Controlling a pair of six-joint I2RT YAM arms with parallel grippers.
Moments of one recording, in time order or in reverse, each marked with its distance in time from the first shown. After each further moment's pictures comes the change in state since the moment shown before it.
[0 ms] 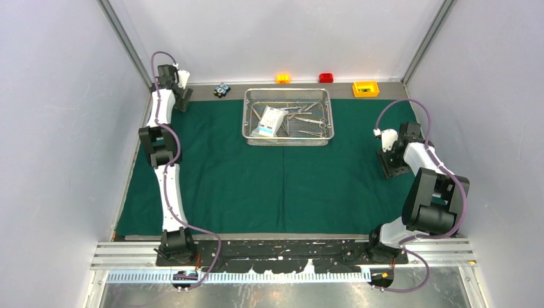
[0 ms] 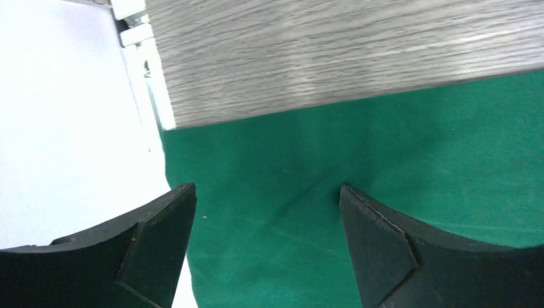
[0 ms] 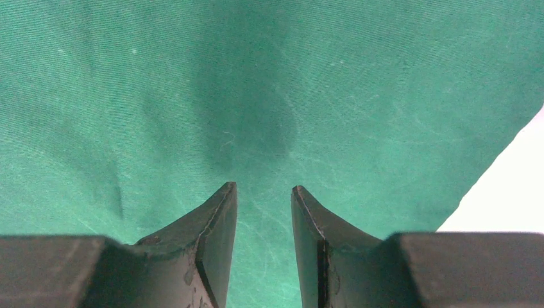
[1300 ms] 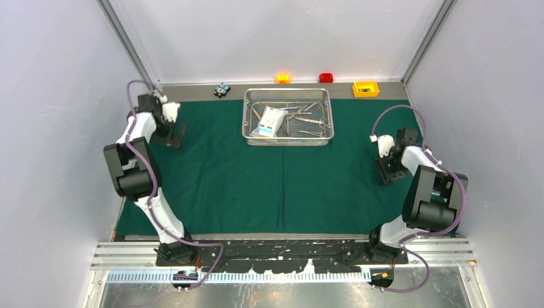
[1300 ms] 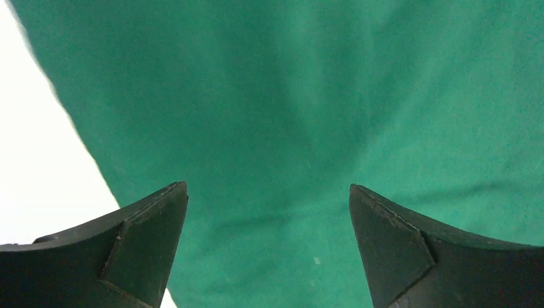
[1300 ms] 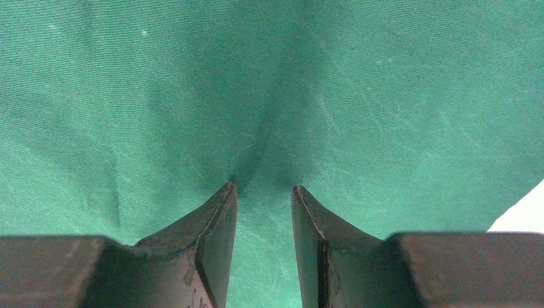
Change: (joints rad) left arm 0.093 -0.732 -0.994 0.055 0.224 -0.023; right arm -0.001 0.026 -0.066 0.049 -0.018 -0.034
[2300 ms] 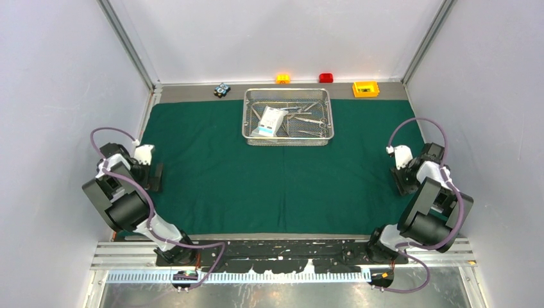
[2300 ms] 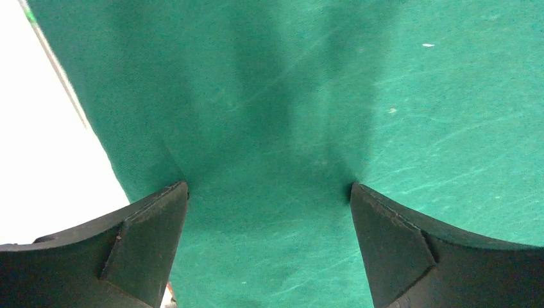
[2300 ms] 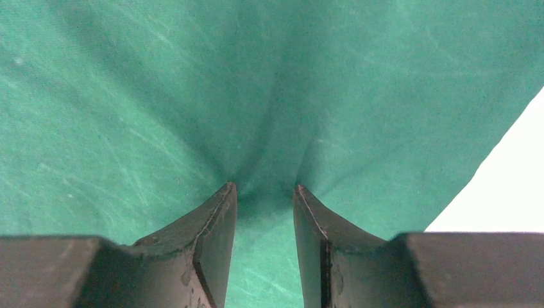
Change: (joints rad) left arm 0.422 -0.305 -0.595 0.078 0.129 0.286; right arm -0.261 -0.116 -0.120 0.049 -0.097 -0.280
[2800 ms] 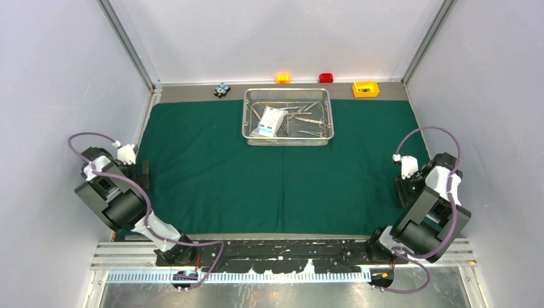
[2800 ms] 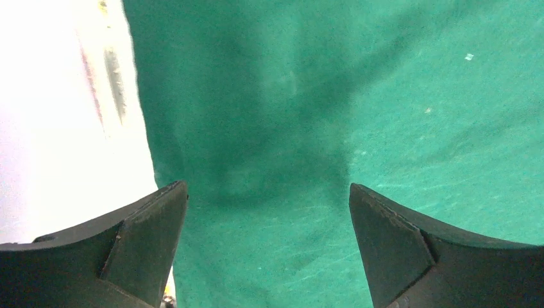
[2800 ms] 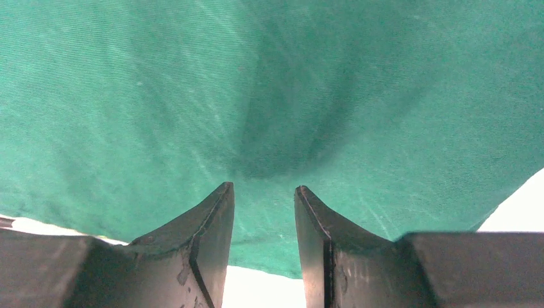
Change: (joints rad) left arm 0.119 0.034 0.068 -0.032 0.088 -0.023; right arm -0.135 -0.074 0.028 -0.315 -0.082 -0.037
